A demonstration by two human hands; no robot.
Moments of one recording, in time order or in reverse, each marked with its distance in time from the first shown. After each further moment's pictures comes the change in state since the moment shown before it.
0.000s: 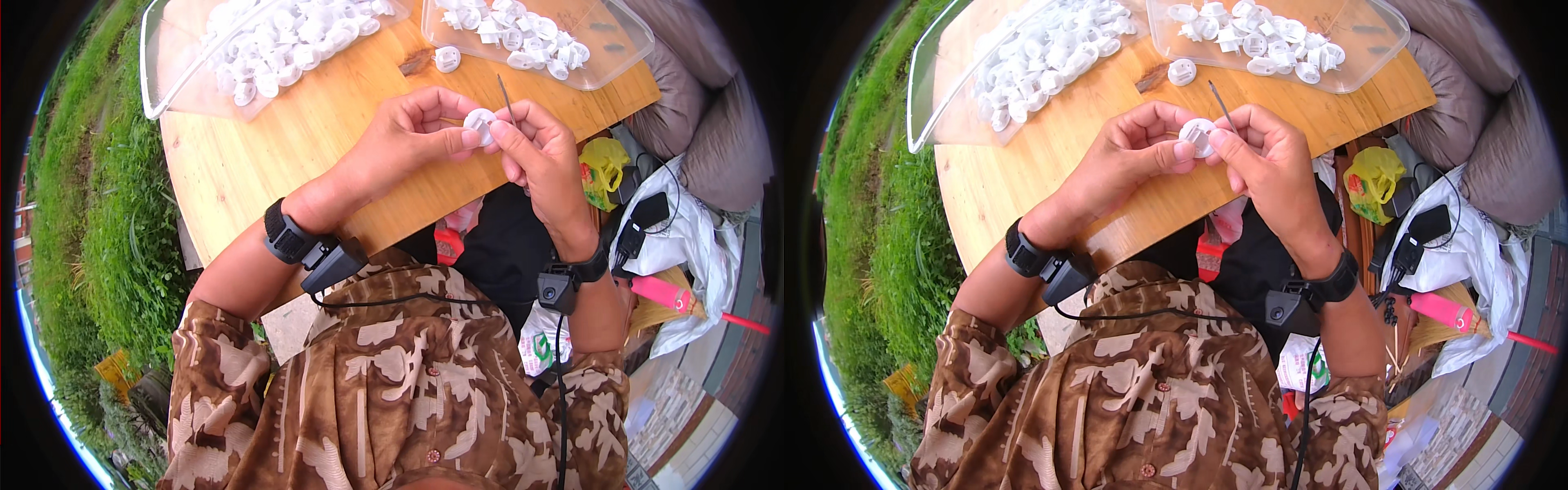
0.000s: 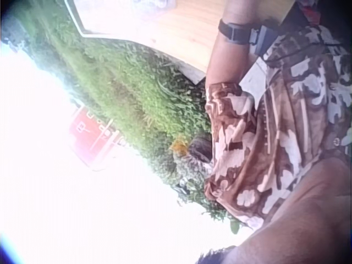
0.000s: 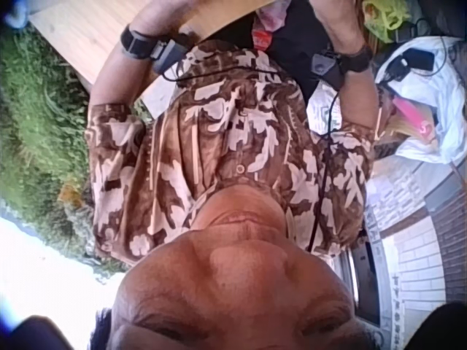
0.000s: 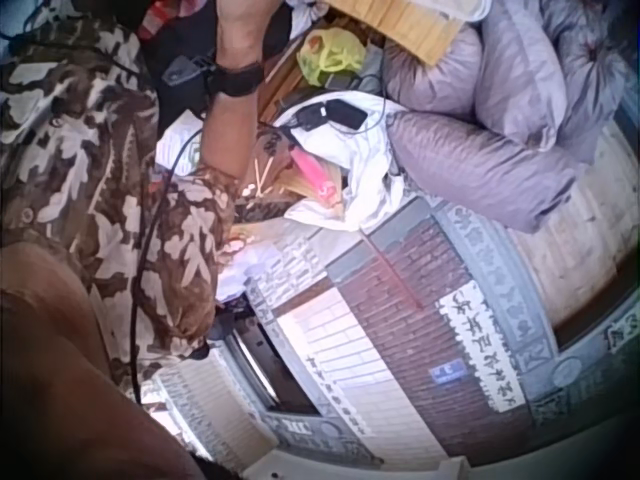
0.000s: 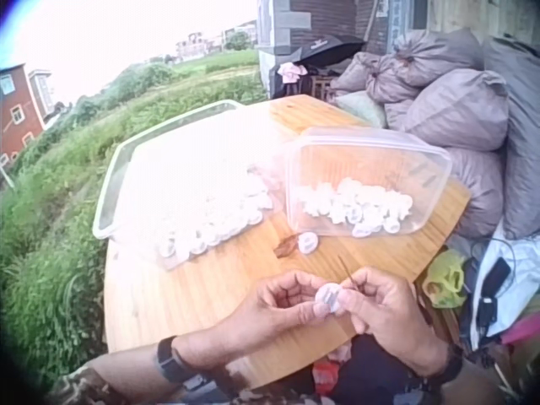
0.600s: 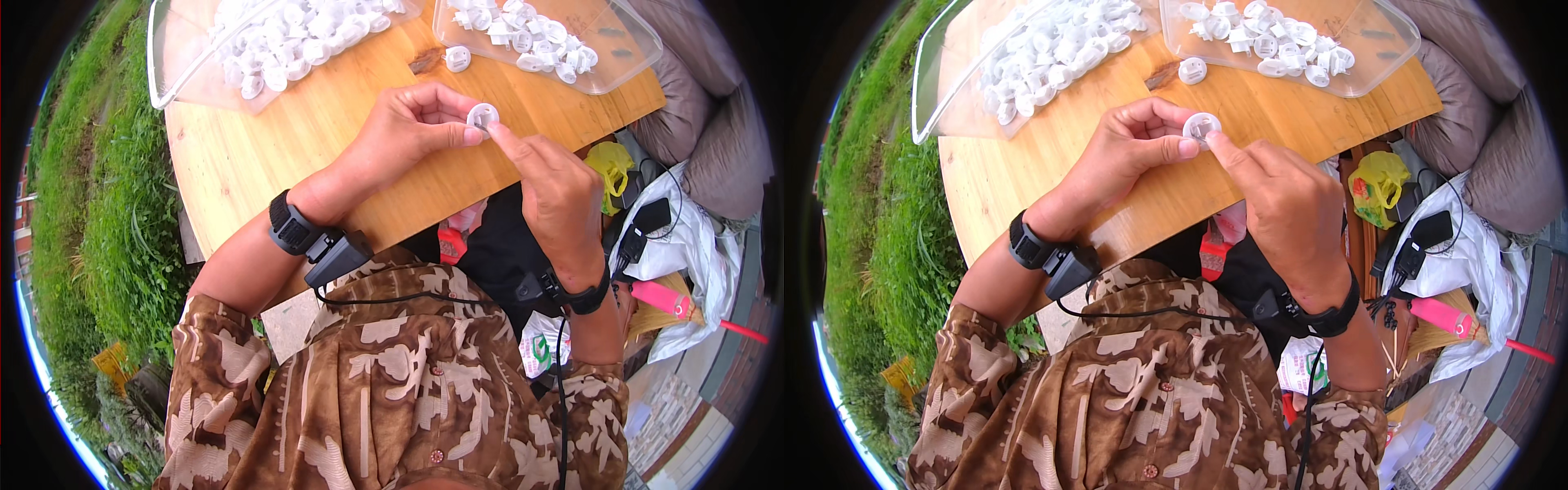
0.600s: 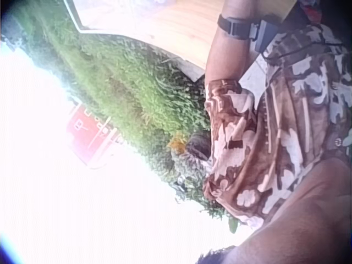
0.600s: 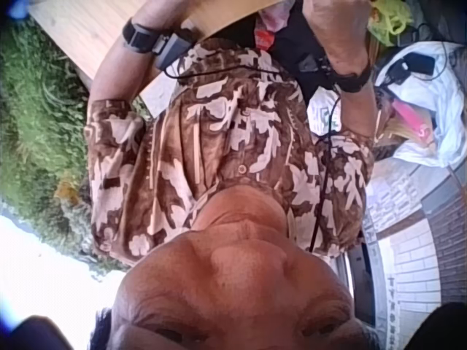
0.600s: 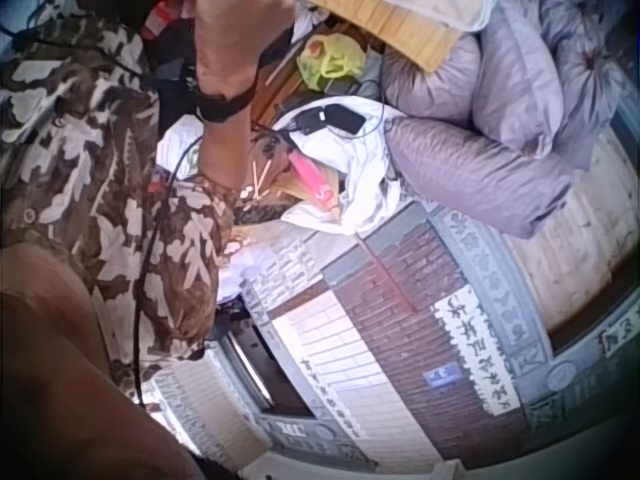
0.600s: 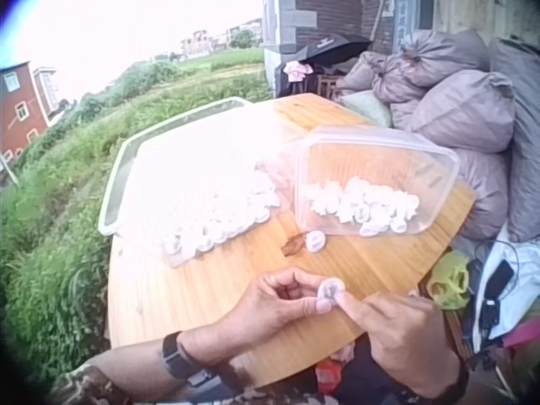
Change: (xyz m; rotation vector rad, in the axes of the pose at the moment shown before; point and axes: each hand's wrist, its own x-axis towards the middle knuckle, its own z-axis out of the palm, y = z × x) left_hand 0.001 -0.001 -0.006 0.076 0.077 0.066; right_hand -0.025 -0.013 0.004 -1.215 0.111 -0.672
